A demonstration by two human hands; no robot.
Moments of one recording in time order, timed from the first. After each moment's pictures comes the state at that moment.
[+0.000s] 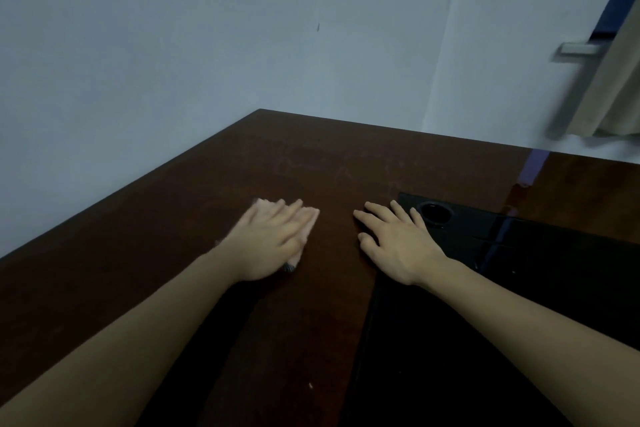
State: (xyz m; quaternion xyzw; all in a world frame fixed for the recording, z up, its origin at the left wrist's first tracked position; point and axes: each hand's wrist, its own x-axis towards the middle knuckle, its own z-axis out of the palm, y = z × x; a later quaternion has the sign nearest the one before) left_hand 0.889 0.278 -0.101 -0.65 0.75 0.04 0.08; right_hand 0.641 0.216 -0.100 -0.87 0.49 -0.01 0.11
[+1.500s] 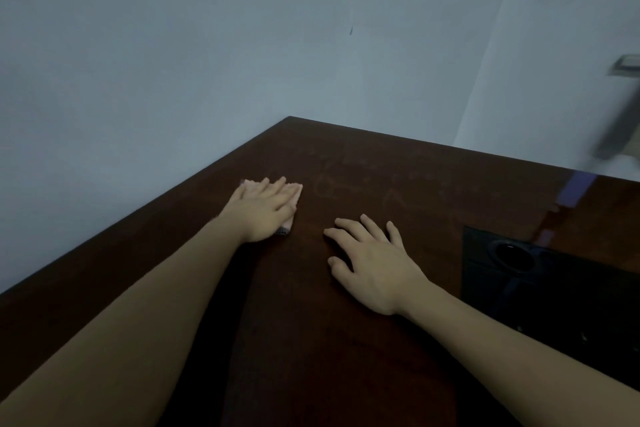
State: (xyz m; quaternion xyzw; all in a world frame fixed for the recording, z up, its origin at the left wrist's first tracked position) left_hand 1.007 0.183 -0.099 -0.74 0.67 0.05 0.06; right_hand 0.763 0.200 -0.101 -0.90 0.41 0.00 0.11
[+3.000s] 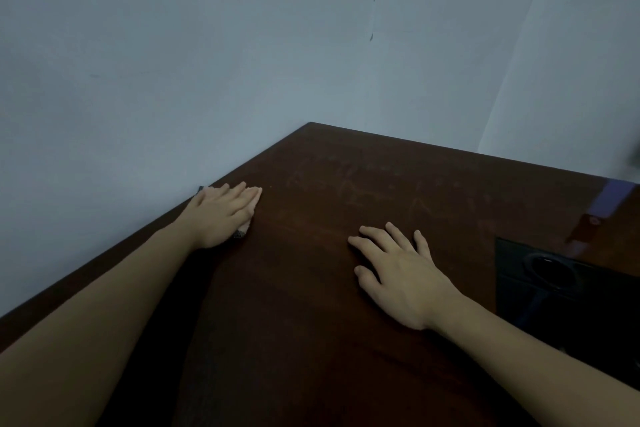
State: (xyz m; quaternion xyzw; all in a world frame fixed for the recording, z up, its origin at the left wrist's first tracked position) left_hand 1.099 0.225 -0.099 -0.77 0.63 0.01 0.11; right_hand 0.762 0.200 -0.102 -0.91 0.41 0.00 0.11
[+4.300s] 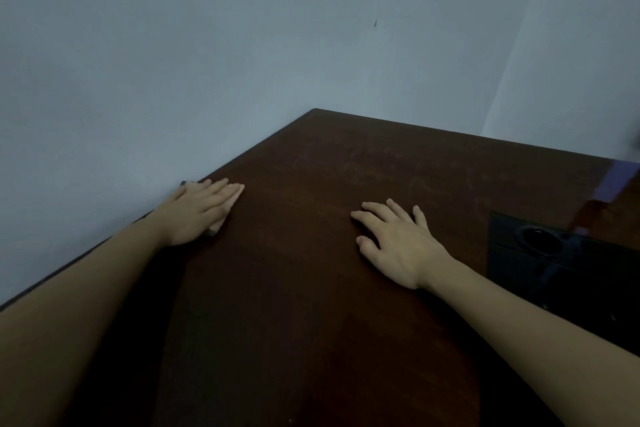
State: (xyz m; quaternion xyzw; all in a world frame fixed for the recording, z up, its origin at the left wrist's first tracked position) left_hand 1.139 0.282 -0.106 -0.76 0.64 0.03 0.08; right_hand 0.763 0.201 -0.101 -0.90 0.42 0.00 0.11
